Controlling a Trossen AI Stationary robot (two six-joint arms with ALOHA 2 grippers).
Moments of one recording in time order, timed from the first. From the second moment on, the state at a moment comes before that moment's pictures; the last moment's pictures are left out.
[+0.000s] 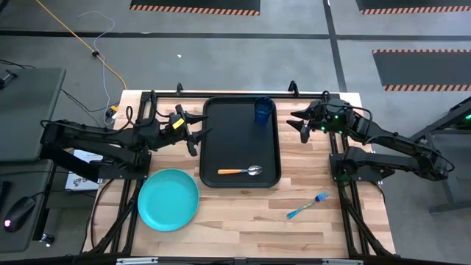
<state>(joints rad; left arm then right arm) 0.01 0.93 0.55 0.45 -0.36 0.00 -0.49 0.71 0.58 -0.22 -0.10 0.18</state>
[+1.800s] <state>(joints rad) 0.01 0.93 0.56 0.43 -0.36 0.00 0.61 1.32 0.58 -0.62 -0.22 0.84</state>
